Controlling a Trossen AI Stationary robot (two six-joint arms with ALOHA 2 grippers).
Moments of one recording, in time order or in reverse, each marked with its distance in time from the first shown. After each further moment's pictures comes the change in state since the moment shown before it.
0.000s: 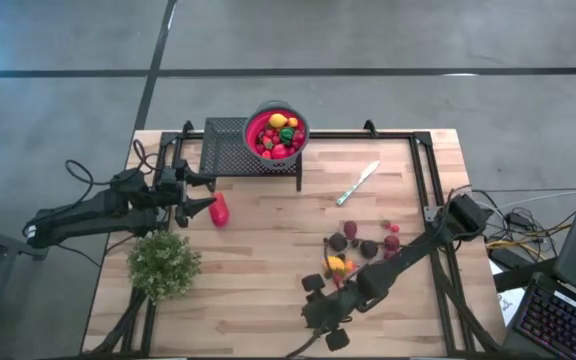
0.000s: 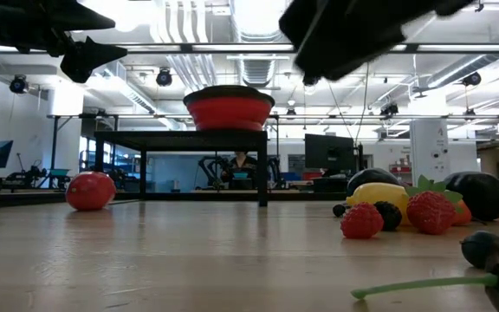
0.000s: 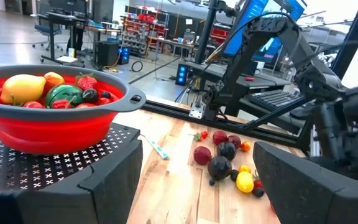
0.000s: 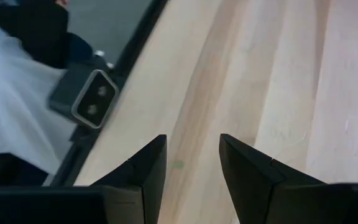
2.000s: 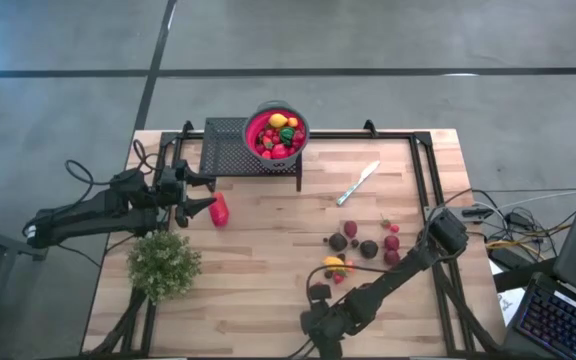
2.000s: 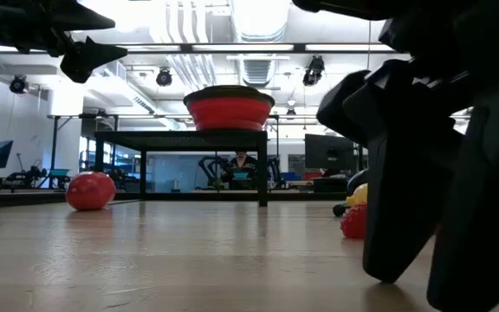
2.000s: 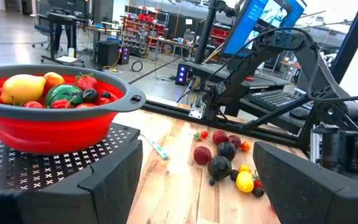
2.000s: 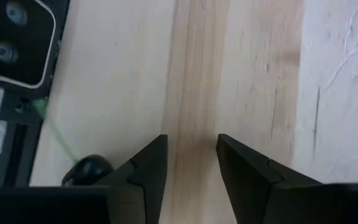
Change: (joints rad) left arm 0.000 0.000 0.000 0.000 0.000 0.000; right arm 0.055 0.215 0.161 -0.229 0.097 0.258
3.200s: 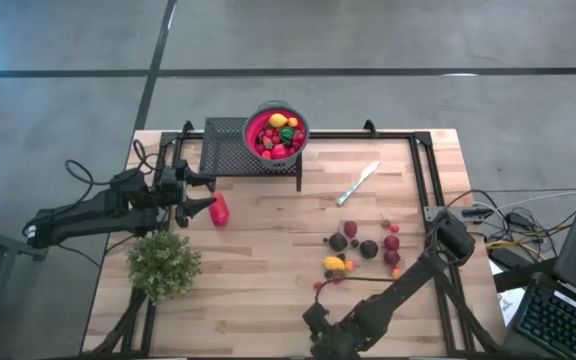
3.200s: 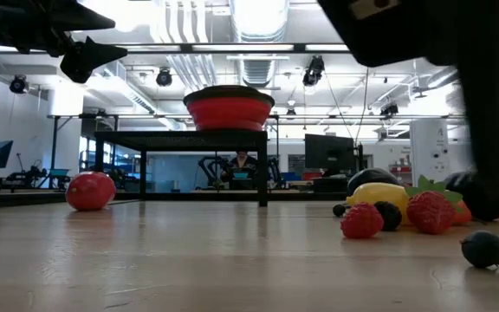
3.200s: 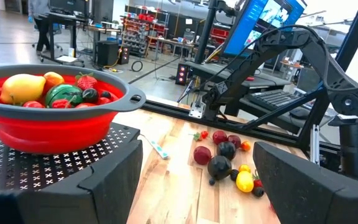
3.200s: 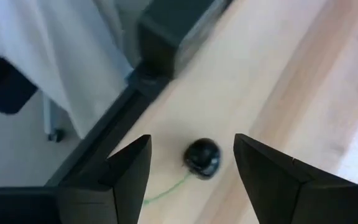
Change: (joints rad) left arm 0.000 0.000 0.000 -0.001 0.000 0.000; right arm 0.086 -0.017 0.080 -0.029 -0.049 -0.450
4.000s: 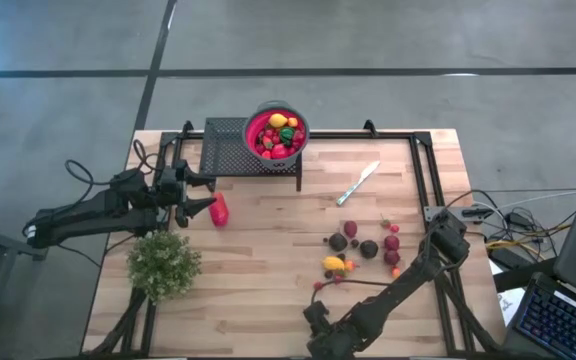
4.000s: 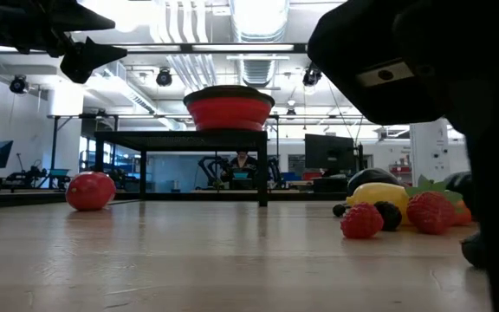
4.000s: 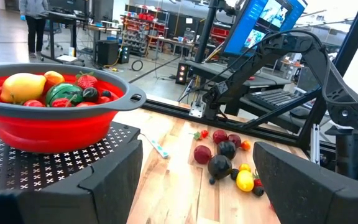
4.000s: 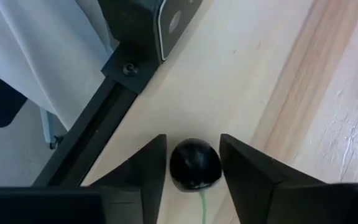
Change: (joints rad) left arm 0.000 0.000 0.000 -0.003 0.000 0.000; right arm -0.008 0.061 -0.015 0.035 0.029 0.102
